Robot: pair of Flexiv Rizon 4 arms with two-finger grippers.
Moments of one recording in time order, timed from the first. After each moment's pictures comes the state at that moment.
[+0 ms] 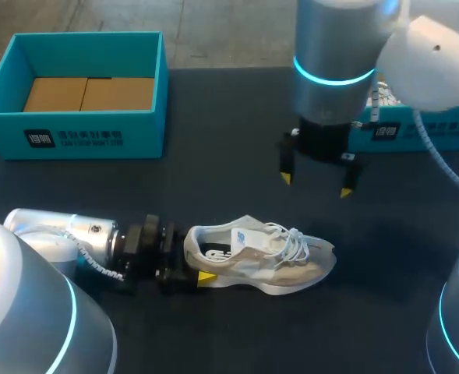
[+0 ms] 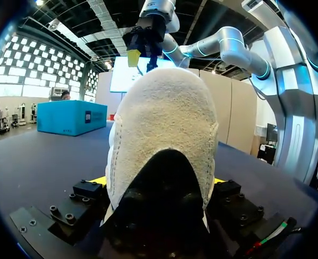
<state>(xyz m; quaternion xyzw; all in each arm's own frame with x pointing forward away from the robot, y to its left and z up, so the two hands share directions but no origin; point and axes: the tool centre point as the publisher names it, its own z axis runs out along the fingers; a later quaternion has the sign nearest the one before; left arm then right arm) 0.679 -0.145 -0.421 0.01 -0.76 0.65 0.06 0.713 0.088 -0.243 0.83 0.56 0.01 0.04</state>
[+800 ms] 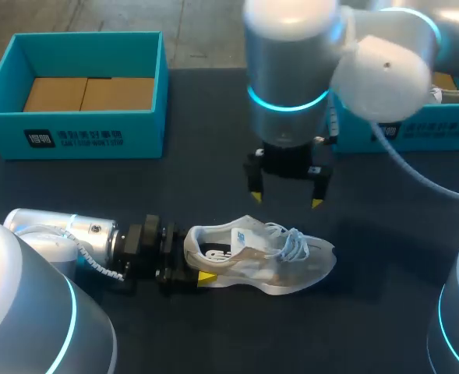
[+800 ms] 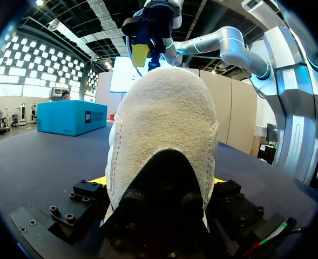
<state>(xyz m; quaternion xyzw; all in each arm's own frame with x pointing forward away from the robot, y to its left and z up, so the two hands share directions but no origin) 0.679 -0.145 -0.421 0.01 -0.76 0.65 0.06 0.700 0.138 -0.261 0.78 0.62 0.00 0.06</state>
